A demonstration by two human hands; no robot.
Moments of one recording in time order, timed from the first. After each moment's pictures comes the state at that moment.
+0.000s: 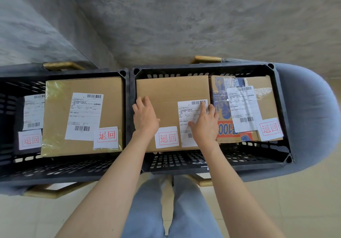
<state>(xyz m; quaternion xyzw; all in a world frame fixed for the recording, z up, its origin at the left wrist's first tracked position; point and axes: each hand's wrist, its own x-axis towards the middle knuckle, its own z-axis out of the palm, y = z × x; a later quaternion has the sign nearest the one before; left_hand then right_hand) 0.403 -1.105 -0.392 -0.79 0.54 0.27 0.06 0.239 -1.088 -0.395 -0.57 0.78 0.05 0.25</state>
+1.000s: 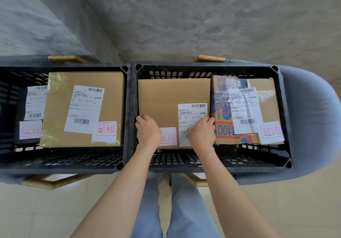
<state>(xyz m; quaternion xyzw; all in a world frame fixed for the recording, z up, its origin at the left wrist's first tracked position) 0.383 -1.067 -0.413 -0.85 0.41 0.32 0.07 0.243 -1.071 -0.409 -0.51 0.81 0.09 0.28</state>
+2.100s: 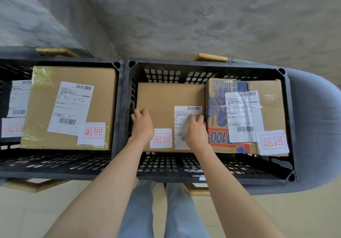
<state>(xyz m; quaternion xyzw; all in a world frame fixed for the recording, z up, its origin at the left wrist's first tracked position) 0.392 -1.089 -0.455 -0.81 0.49 0.32 0.08 0.230 -1.091 -0.446 -0.63 0.70 0.11 0.32</state>
